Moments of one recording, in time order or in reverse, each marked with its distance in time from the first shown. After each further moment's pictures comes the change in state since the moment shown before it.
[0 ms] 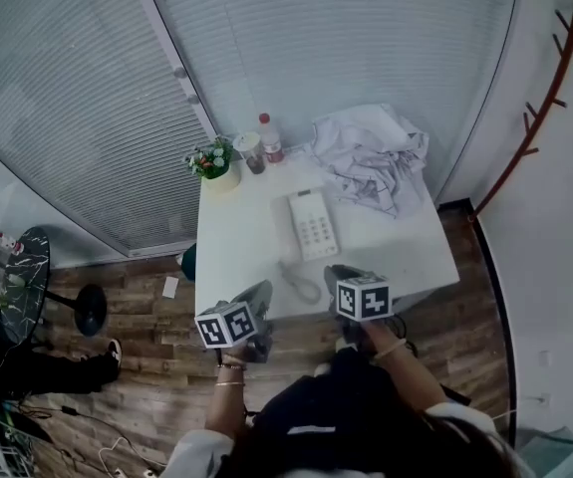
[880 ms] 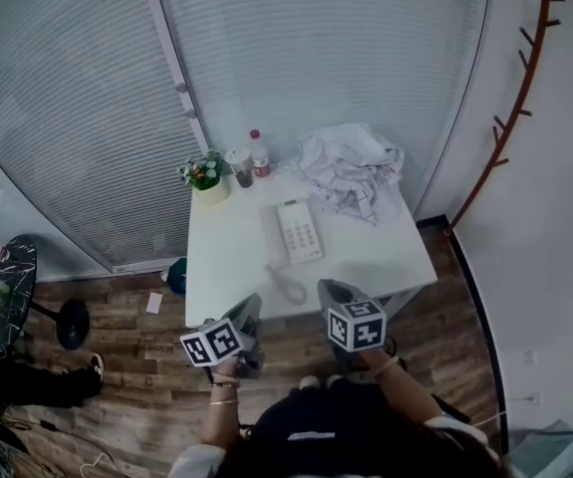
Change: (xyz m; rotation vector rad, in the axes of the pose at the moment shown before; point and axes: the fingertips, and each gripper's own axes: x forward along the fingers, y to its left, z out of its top) left arm -0.056 -0.034 -0.012 -0.098 -0.111 -0.120; right arm -0.077 0.043 -0.002 -0.145 -0.205 -0.029
